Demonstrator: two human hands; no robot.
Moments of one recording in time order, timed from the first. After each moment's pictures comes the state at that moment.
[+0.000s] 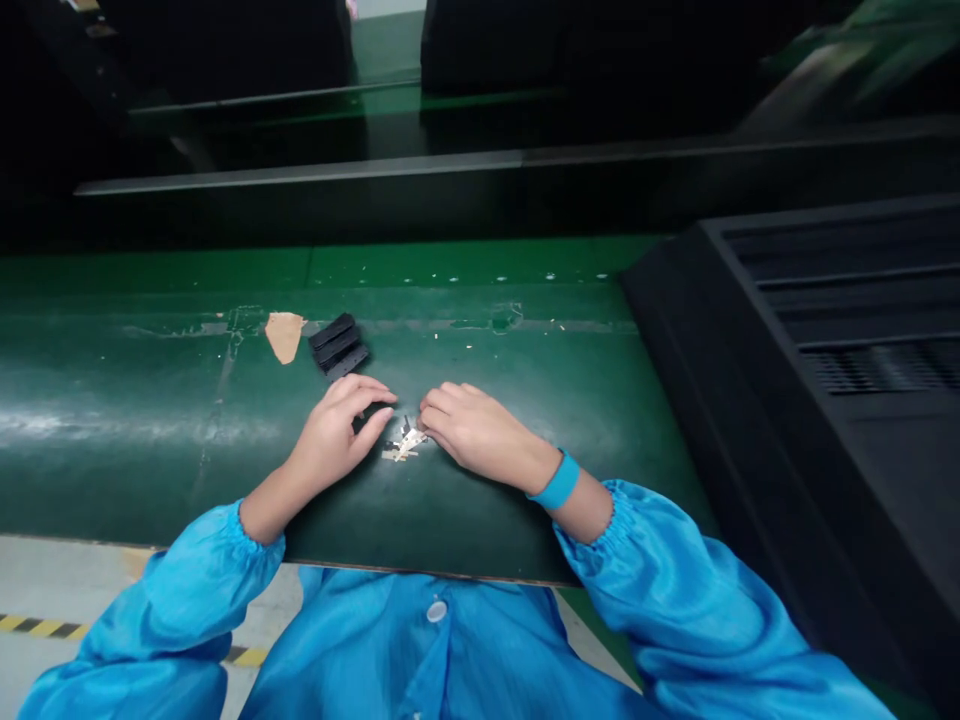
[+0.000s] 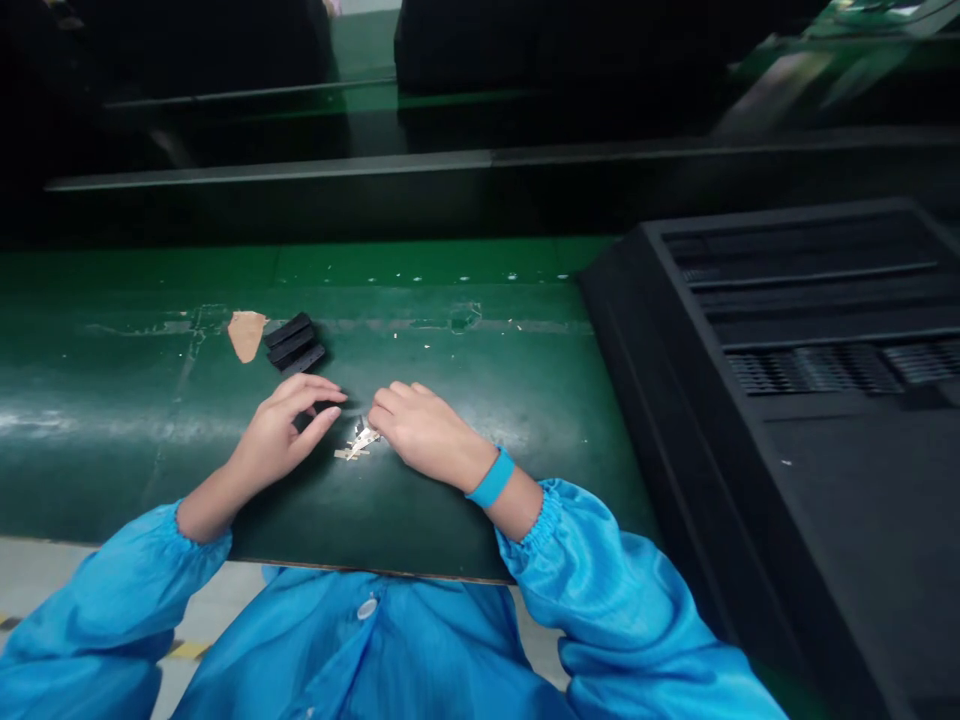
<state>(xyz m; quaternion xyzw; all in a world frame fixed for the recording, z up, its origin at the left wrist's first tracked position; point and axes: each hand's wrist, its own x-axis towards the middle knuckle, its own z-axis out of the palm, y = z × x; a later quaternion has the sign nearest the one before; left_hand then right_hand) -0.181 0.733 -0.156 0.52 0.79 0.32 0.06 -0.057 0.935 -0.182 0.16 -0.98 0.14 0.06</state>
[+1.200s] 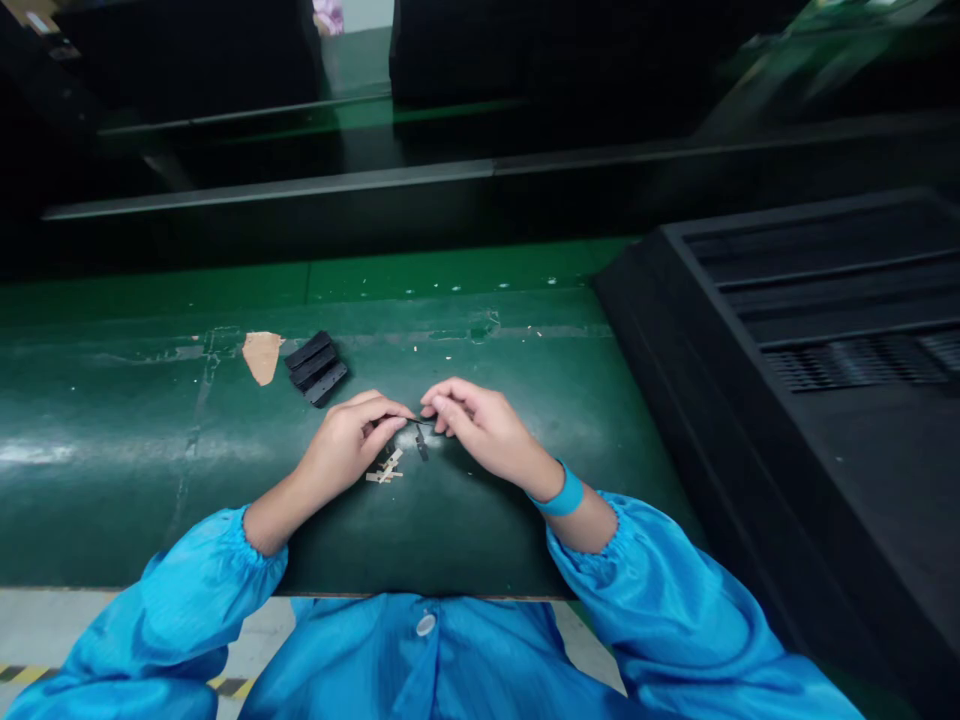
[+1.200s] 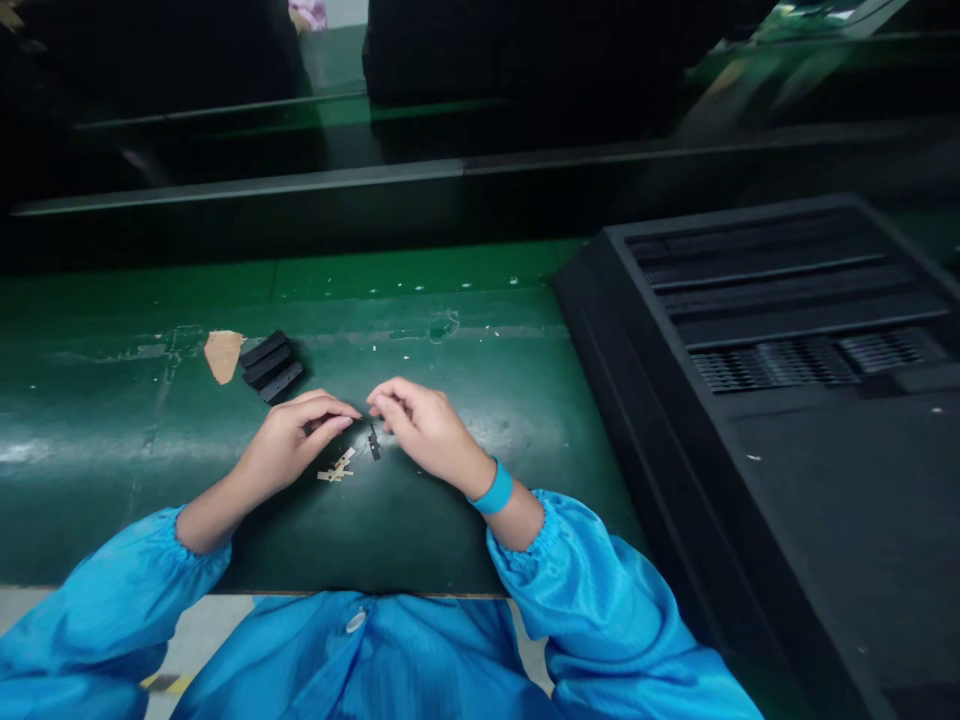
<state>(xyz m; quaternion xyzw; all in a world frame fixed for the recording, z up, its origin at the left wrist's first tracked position) -0.180 0.772 -0.149 0.49 0.76 0.37 0.21 -0.050 0.951 -0.177 -0.09 -0.77 0.62 0.10</state>
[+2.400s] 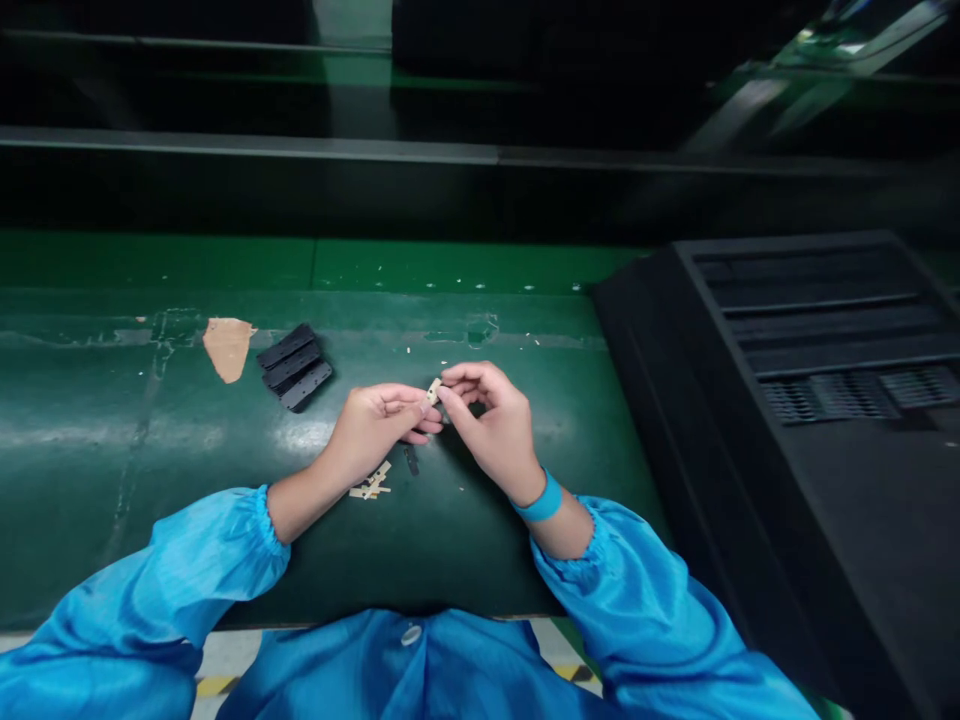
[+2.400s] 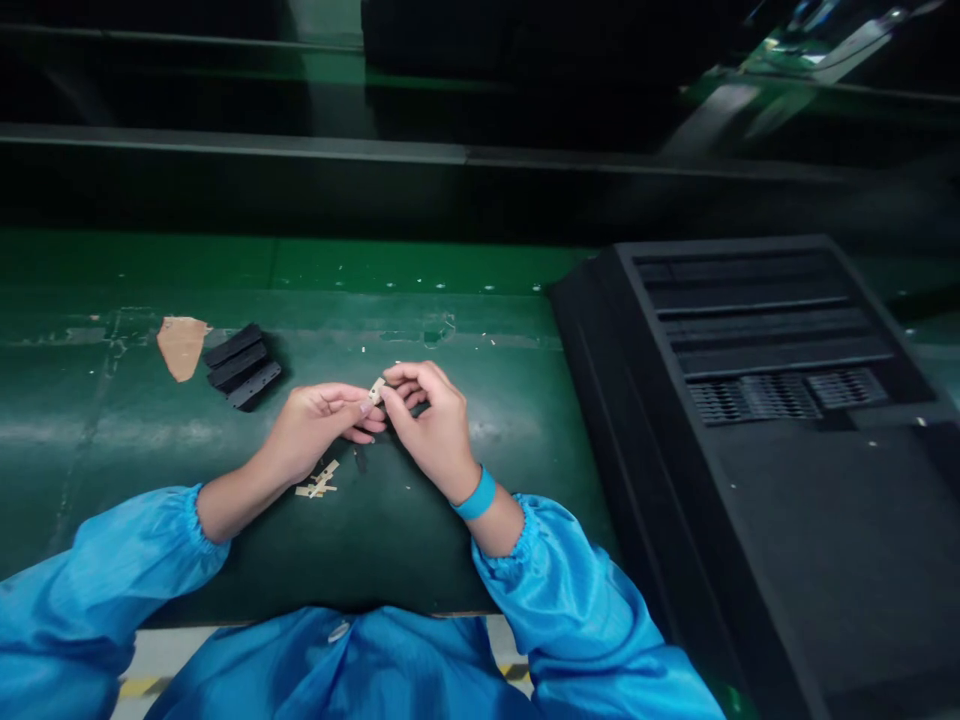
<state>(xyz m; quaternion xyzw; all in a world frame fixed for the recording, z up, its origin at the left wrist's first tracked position) -0.169 0.819 -0.181 0.12 0.61 0.63 0.47 -0.058 0.956 -0.187 -0.20 -0.79 0.51 0.28</state>
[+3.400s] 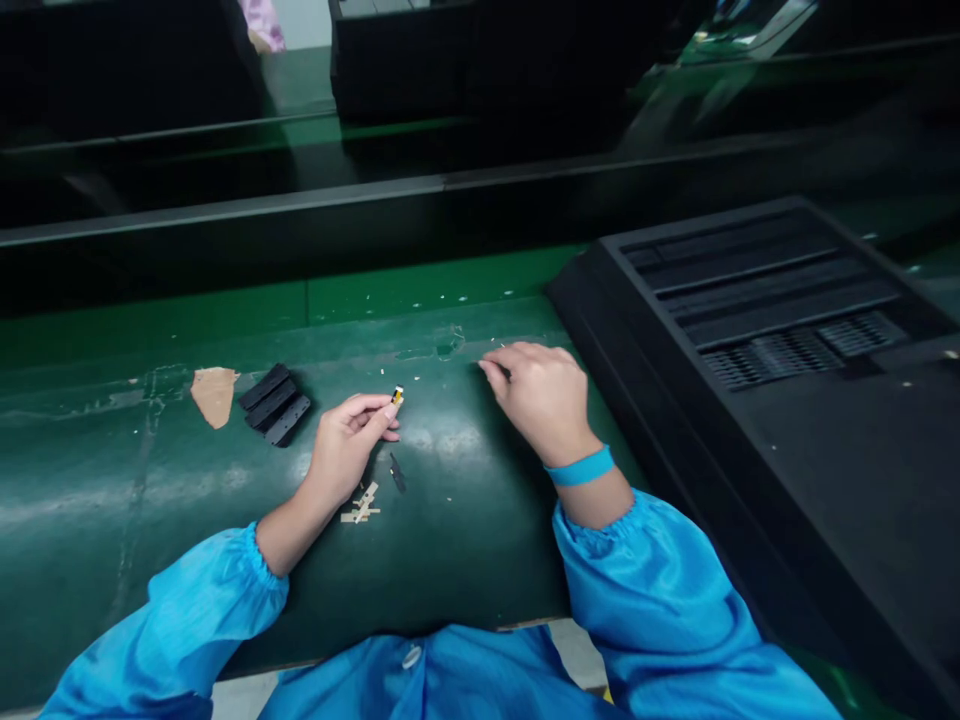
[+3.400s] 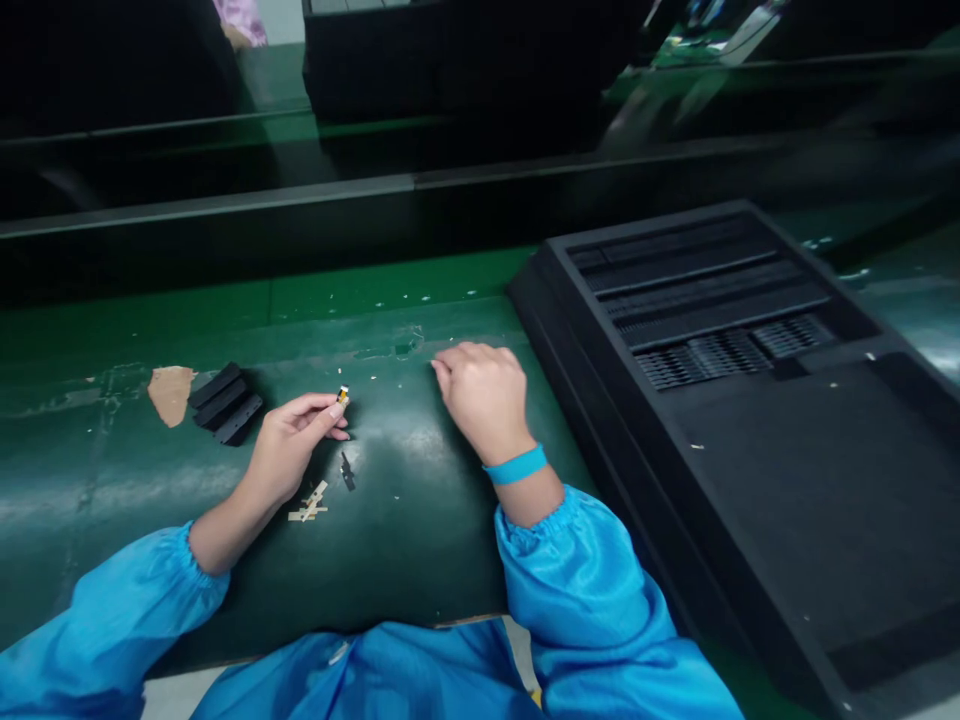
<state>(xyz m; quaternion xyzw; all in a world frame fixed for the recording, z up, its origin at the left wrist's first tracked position) -0.177 0.823 -0.180 0.18 0.68 0.63 0.33 -0.037 1.034 -0.180 -0.23 -0.93 0.13 0.26</state>
